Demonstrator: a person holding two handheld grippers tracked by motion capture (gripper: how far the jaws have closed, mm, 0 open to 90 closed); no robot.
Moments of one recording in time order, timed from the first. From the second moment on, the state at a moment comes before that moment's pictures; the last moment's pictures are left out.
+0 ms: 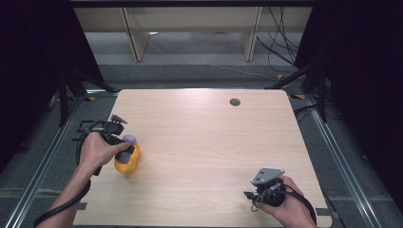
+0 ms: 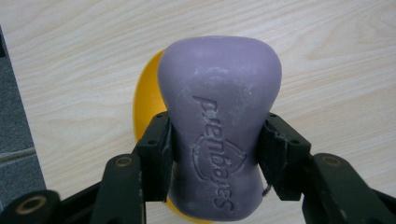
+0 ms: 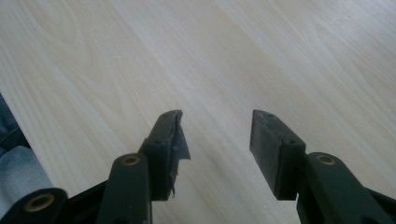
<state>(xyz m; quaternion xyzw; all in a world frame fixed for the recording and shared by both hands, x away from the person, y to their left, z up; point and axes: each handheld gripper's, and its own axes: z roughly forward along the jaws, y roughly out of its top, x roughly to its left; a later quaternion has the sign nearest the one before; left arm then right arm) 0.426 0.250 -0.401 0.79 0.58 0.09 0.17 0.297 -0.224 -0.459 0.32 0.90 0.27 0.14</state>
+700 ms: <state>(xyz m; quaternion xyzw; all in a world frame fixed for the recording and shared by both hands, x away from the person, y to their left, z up) 0.437 0.249 -0.418 0.79 0.59 0.08 0.15 0.297 -0.224 -0.460 0.32 0.90 0.27 0.13</state>
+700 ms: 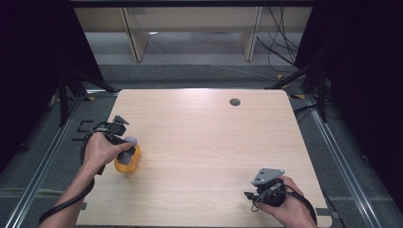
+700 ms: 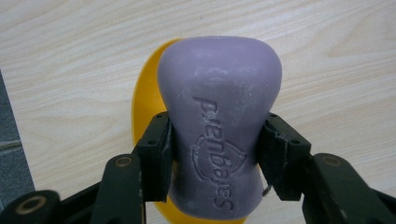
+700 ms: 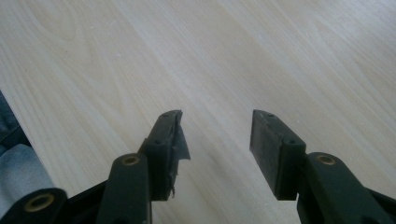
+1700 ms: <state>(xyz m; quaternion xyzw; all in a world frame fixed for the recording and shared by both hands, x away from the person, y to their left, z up) 0.447 0.247 -0.434 0.79 0.60 0.08 0.13 0.297 -0.225 -0.459 0.32 0.90 0.26 0.13</state>
